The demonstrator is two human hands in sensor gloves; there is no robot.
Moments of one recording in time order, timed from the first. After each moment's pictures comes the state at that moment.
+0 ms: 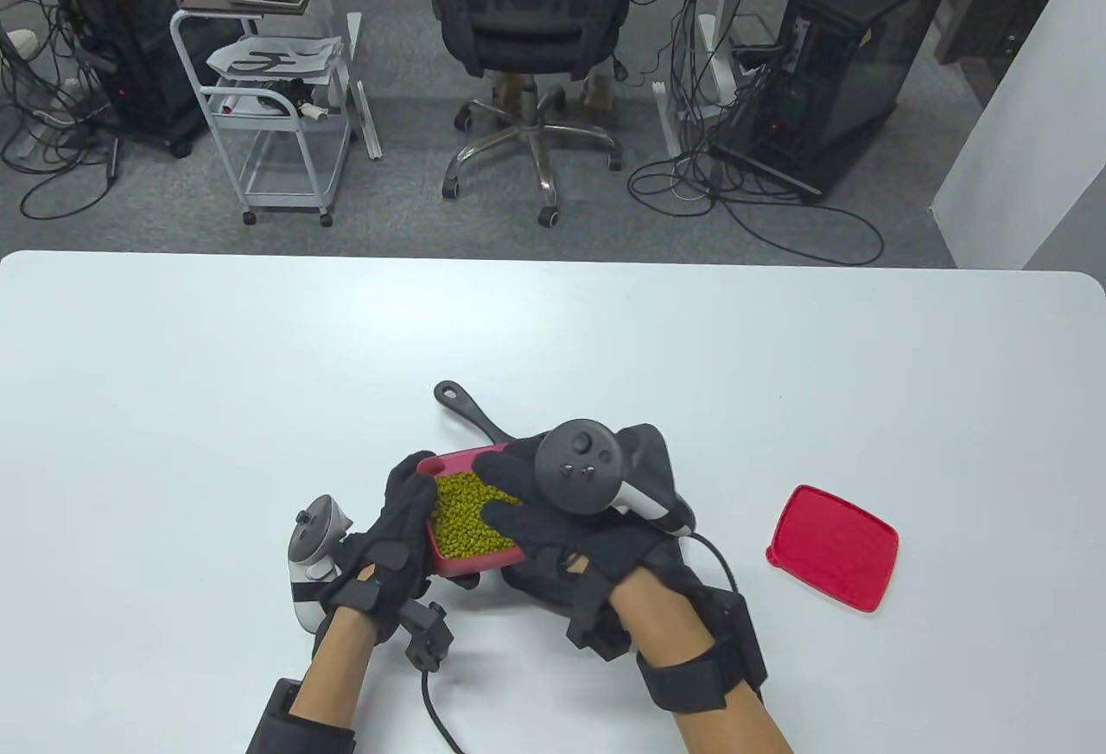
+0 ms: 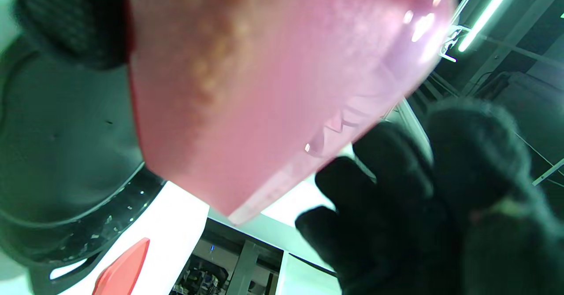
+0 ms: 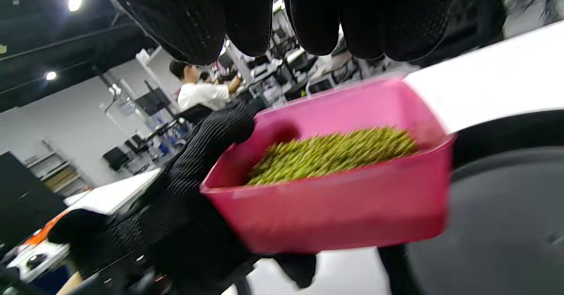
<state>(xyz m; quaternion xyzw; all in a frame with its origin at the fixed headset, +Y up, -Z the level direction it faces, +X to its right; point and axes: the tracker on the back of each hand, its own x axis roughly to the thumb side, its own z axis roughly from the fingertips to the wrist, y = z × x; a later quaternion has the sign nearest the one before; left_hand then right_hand) -0.203 -0.775 -0.292 -0.18 -0.03 0.80 0.58 0.001 -0.603 -0.294 0.24 0.14 0.93 0.25</state>
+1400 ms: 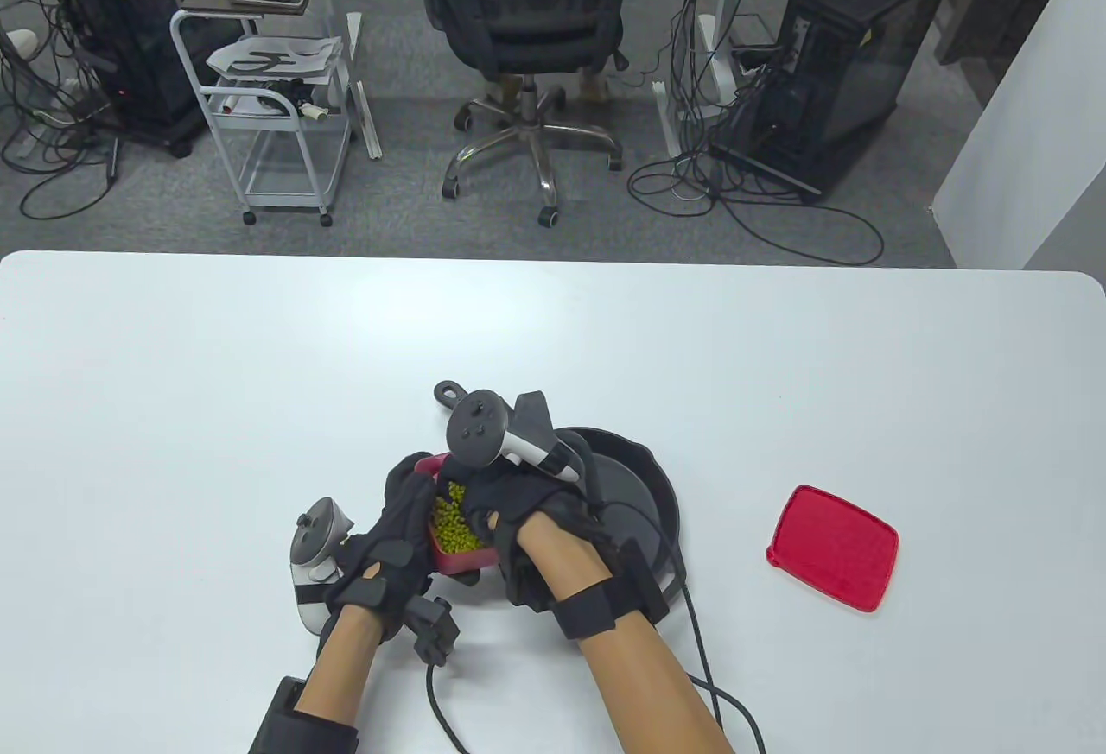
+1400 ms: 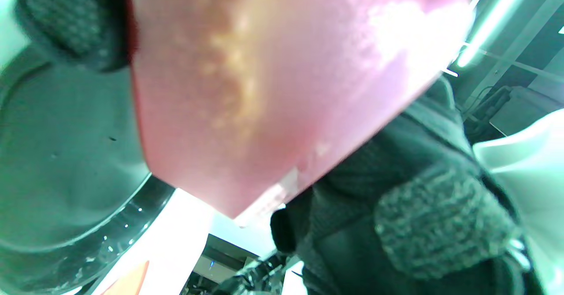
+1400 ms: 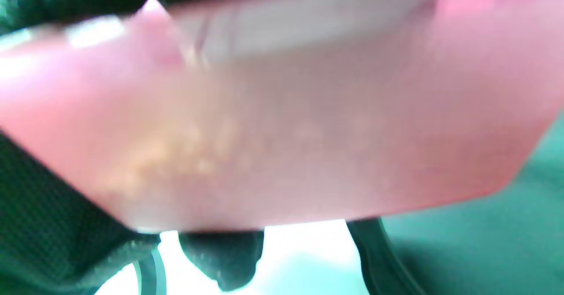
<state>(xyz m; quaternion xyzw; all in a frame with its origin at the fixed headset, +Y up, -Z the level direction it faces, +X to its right) -0.204 -0.786 -0.295 -0.17 -0.01 0.79 0.59 -0.044 -0.663 -0.354 0.18 0.22 0.94 0.17</state>
